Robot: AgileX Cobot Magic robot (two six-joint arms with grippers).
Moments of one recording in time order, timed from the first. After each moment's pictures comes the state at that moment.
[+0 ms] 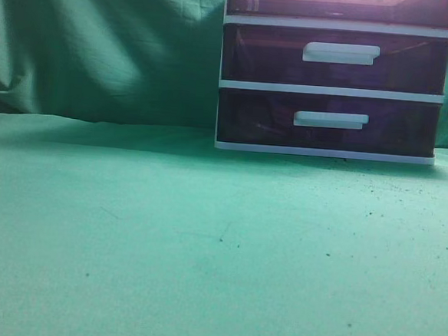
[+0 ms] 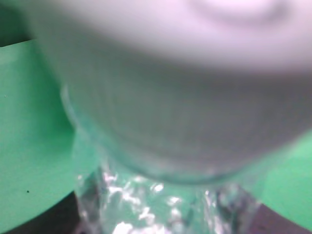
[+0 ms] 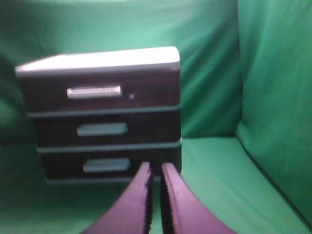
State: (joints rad) left arm -0.71 0.92 -0.77 0.63 0.53 -0.66; right arm 0.03 0.19 -0.31 0.08 0.18 0.01
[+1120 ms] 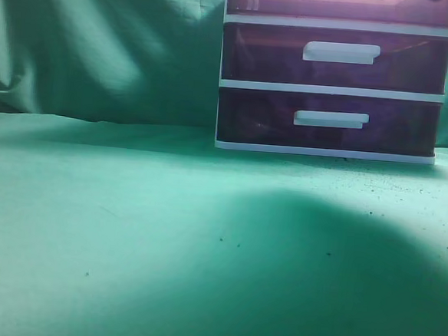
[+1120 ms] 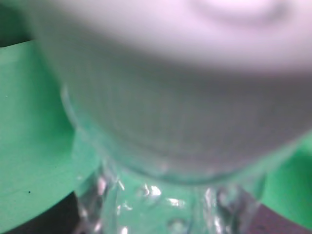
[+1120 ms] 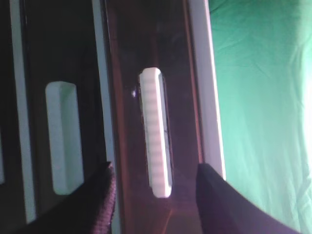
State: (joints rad) left arm -0.71 0.92 -0.77 0.64 0.53 -0.66; right arm 0.17 1.55 -0.97 -0.44 -0.37 -1.03
